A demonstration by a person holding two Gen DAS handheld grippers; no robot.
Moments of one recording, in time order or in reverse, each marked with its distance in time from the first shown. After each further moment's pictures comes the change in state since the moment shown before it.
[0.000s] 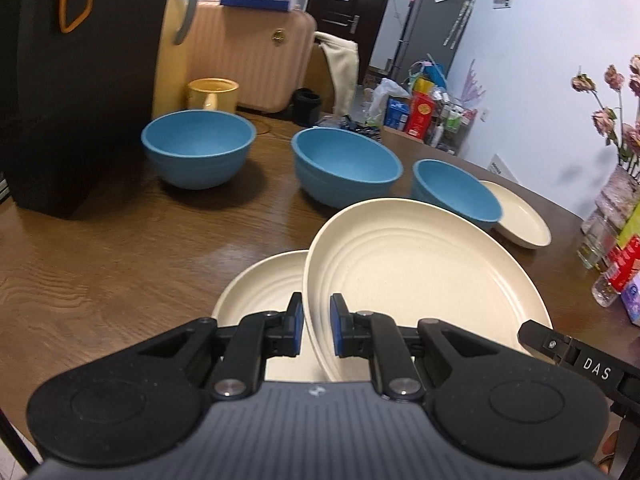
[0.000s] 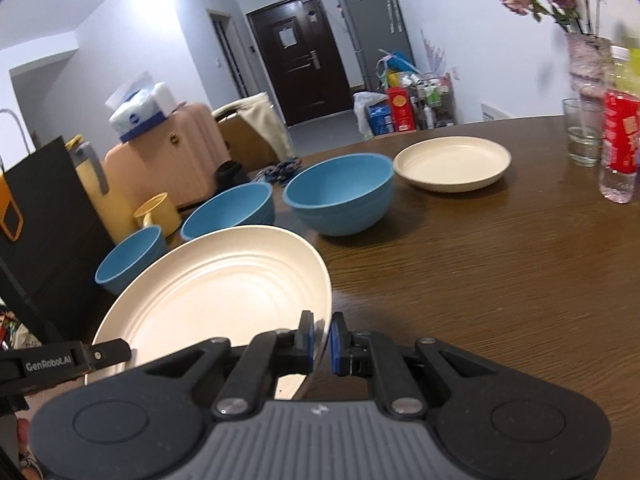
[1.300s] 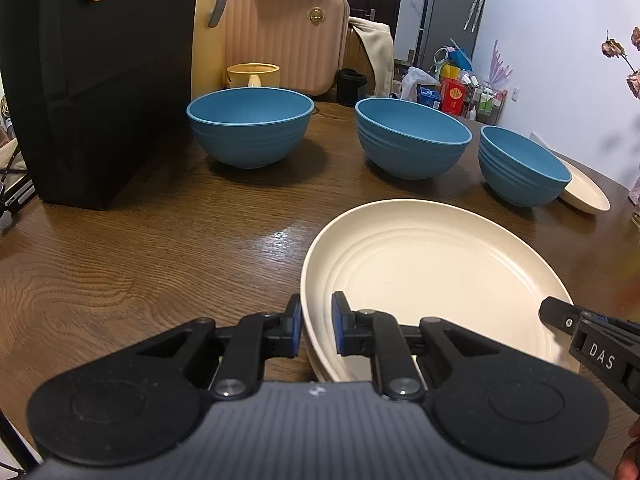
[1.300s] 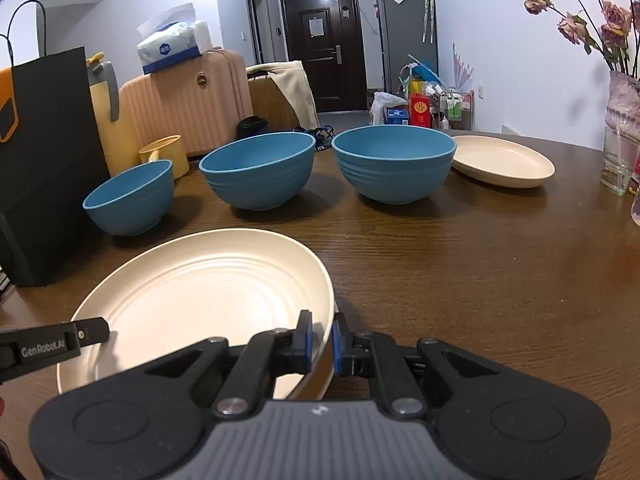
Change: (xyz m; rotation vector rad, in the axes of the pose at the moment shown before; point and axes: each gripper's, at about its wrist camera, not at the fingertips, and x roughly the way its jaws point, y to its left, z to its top) left arm 0.034 0.040 -0.030 0.076 -0.008 0.116; right arm 0.053 0.054 -0.042 -0.184 0.001 -0.075
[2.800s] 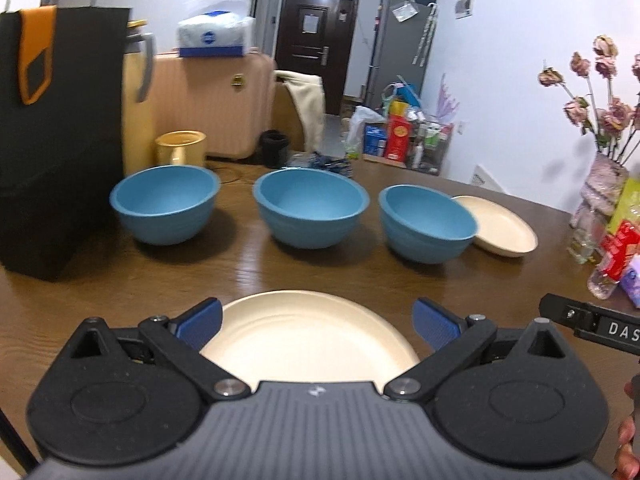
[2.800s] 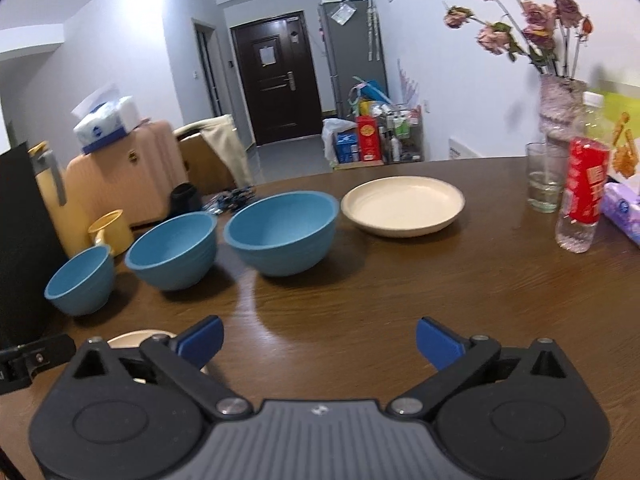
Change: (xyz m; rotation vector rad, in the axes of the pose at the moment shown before) left arm -0.046 -0.081 0.043 0.044 -0.119 -0.139; right arm -0.058 -0.125 0.061 0.136 -0.075 -0.082
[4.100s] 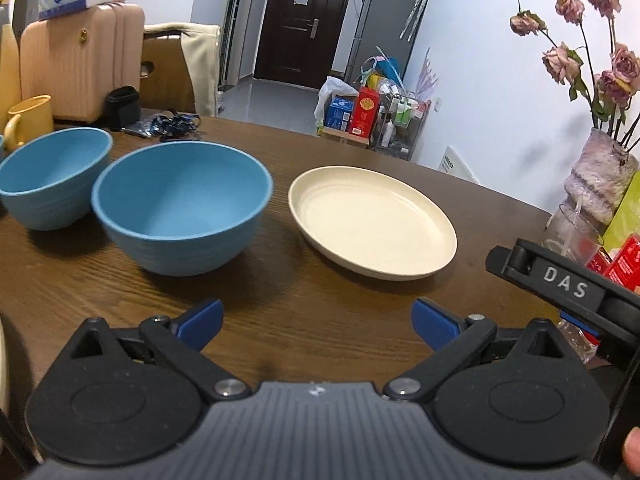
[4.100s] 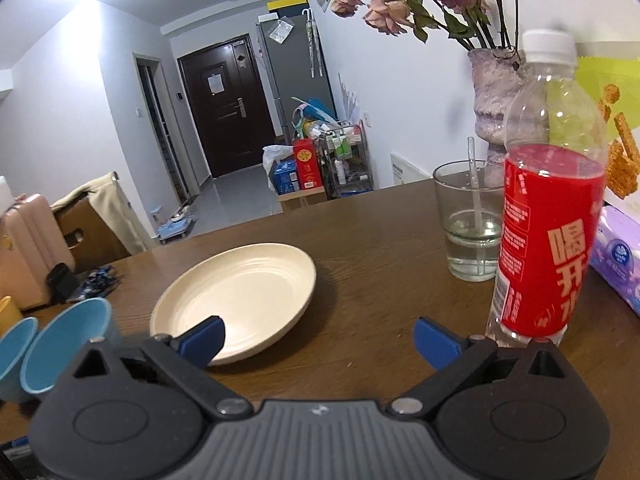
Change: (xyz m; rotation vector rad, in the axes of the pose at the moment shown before) left arm 0.186 -0.256 0.009 -0.072 0.077 -0.024; right arm 0.169 -0.209 0.097 0.096 -0.061 -0.062
